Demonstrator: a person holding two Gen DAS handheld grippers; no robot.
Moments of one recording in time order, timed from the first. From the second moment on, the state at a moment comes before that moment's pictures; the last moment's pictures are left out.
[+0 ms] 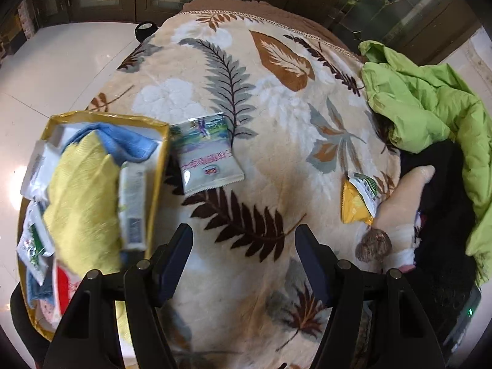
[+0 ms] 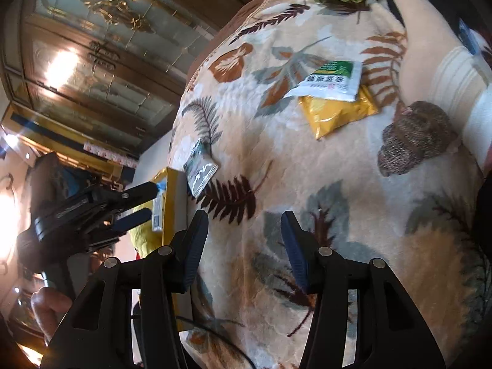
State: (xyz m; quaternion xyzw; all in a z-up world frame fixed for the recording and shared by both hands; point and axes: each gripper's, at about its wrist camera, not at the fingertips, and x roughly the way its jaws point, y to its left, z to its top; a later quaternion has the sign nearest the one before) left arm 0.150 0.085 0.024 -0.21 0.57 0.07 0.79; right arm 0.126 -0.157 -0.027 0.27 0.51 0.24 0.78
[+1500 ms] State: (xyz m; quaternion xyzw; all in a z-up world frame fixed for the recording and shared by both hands) left arm 0.232 0.097 -0.059 -0.18 0.59 0.29 0.73; right arm 0.140 -0.210 -0.055 0.30 0.54 0.19 0.76
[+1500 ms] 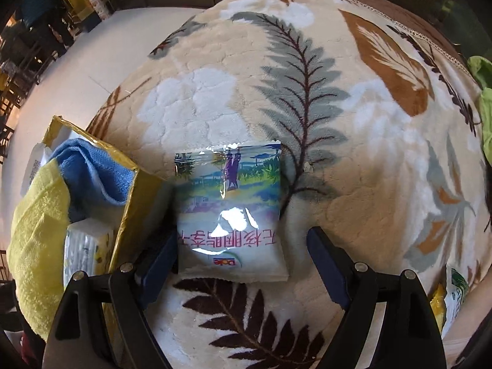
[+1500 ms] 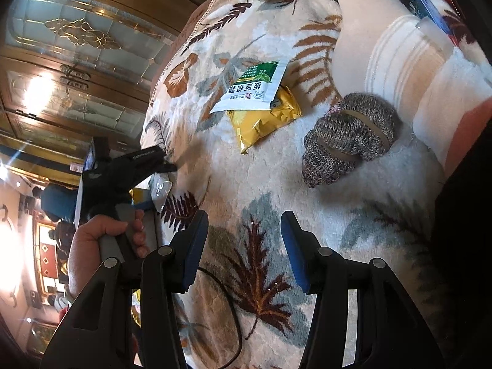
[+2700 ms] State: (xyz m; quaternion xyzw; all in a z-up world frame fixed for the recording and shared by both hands) left arm 0.257 0.077 -0.062 -0.13 0.65 0.08 0.74; right arm 0.269 -0.174 -0.043 0.10 0.54 0.15 0.82
